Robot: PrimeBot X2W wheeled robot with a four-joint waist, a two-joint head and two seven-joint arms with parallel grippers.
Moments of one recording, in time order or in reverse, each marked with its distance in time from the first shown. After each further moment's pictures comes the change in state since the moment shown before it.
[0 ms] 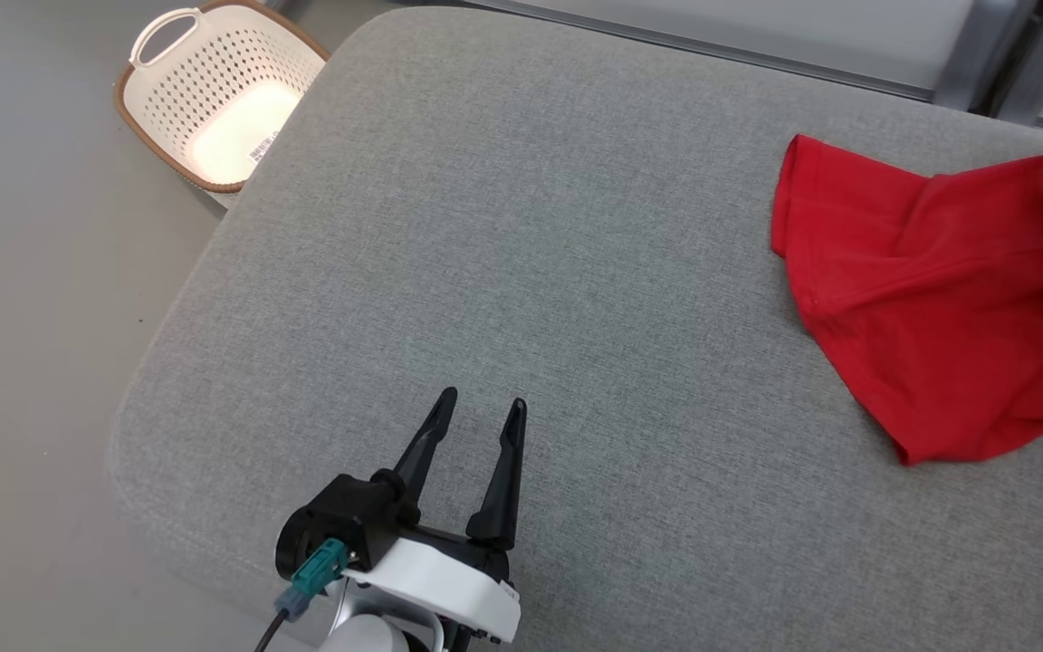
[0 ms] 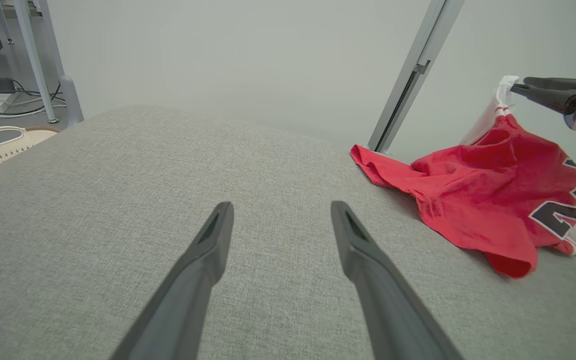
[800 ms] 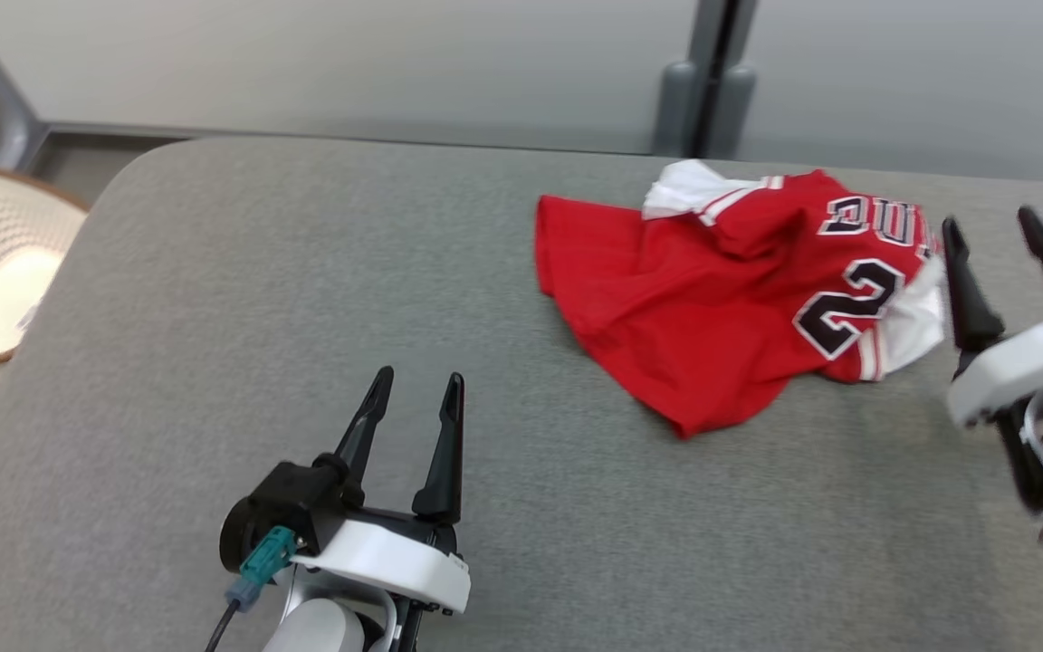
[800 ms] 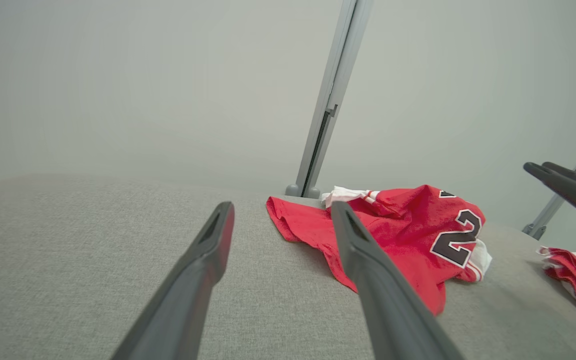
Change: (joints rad) left arm -0.006 -0.001 0.125 0.011 0.064 -0.017 0.000; right arm 0.330 0.228 -0.161 -0.099 0.210 0.000 -0.272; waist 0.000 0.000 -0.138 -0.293
